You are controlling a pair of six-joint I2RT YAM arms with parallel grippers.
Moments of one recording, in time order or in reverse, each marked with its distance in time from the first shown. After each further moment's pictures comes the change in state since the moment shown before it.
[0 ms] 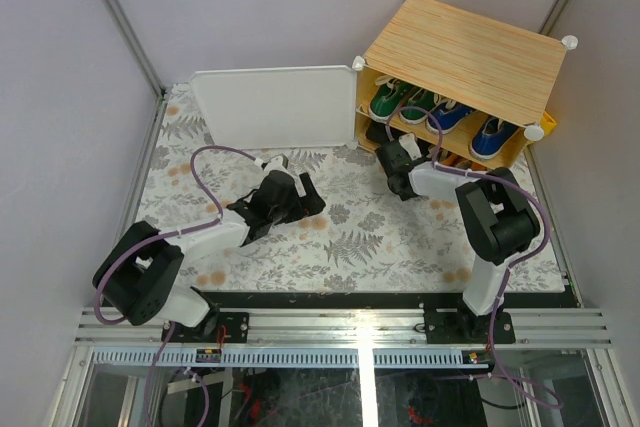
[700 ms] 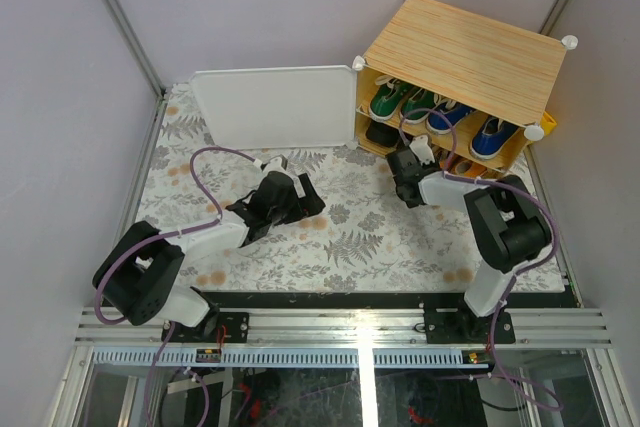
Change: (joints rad) left arm 0.007 0.000 -0.017 0.023 0.013 -0.005; right arm -0.031 -0.041 -0.131 0.205 0.204 -0.047
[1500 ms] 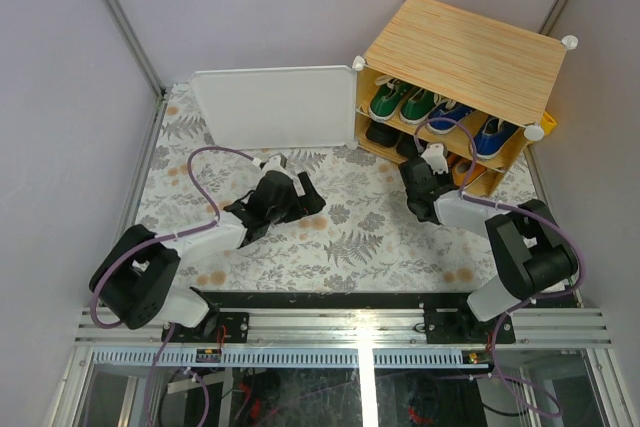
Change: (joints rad) left arm 0.000 -0.023 -0.002 0.007 0.004 -0.002; right arm -0.013 -0.241 -0.220 0.077 -0.048 0.043
